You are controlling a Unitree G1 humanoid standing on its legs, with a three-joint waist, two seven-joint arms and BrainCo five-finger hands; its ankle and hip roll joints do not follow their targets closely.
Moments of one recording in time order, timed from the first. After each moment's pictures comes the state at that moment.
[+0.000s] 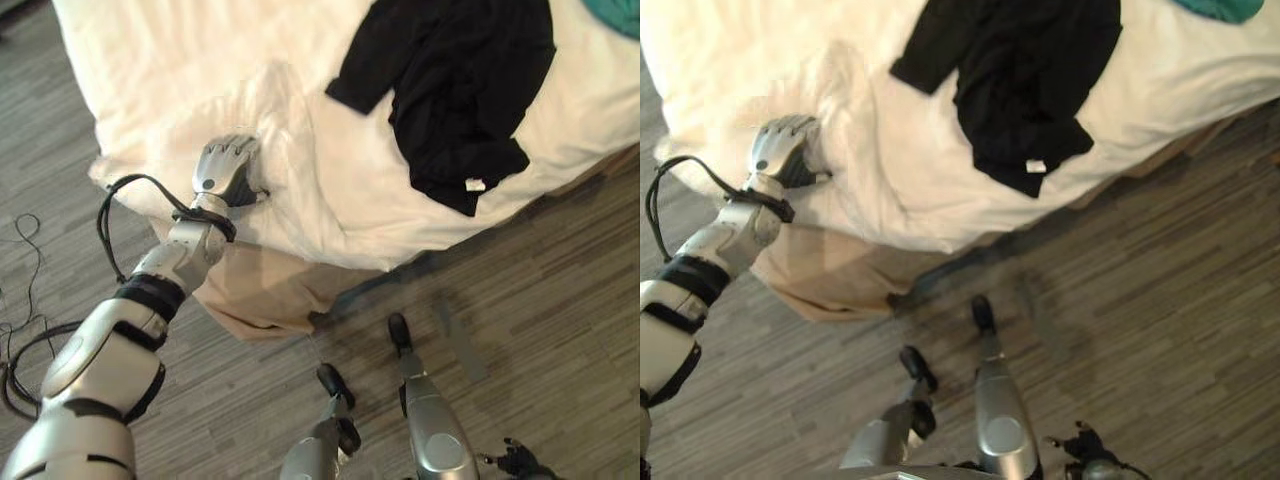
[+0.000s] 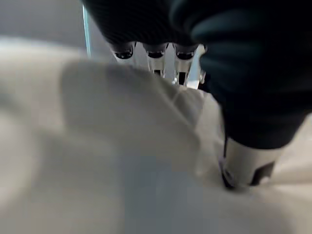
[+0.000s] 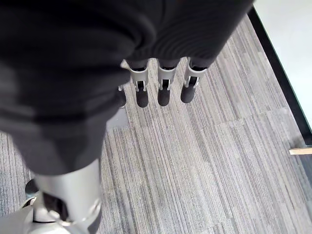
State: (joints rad) left arm -0.94 0.75 -0.67 0.84 0.52 -0.09 0.35; right arm -0.04 -0.31 0.21 1.26 0.14 -0.09 -0.15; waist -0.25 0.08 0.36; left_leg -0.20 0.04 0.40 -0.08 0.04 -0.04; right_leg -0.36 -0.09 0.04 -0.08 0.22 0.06
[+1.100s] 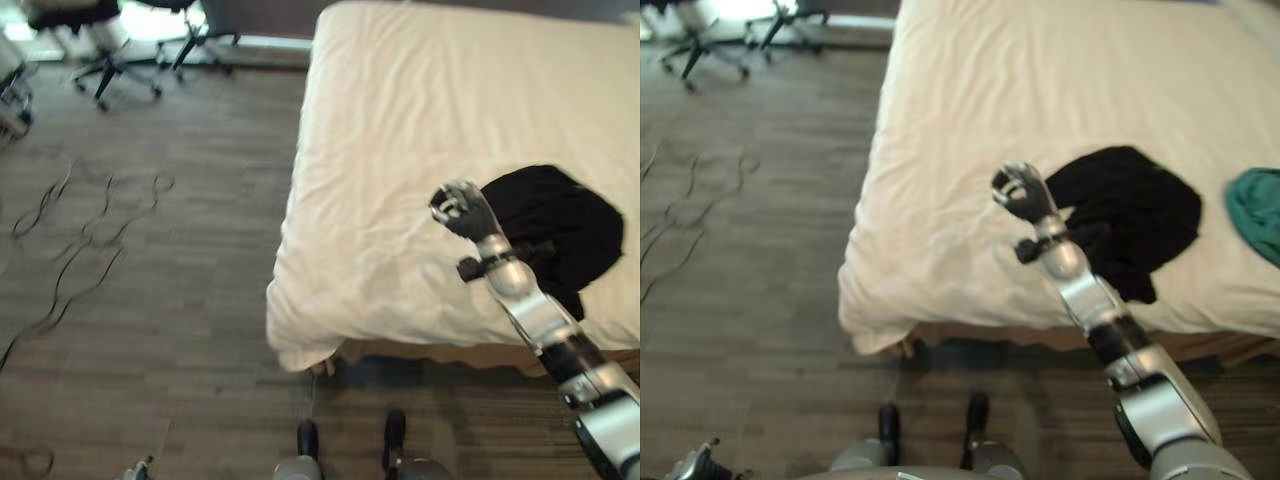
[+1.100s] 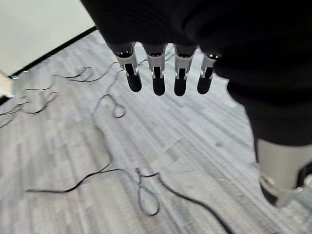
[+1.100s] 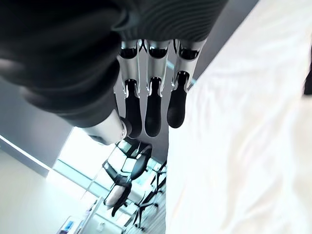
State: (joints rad) left arm 0.11 0.57 -0.15 1.18 0.38 -0.04 0.23; right arm -0.68 -0.51 0.40 0.38 0.11 -0.18 -0.25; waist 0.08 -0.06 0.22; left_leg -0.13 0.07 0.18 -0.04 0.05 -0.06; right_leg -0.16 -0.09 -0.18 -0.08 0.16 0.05
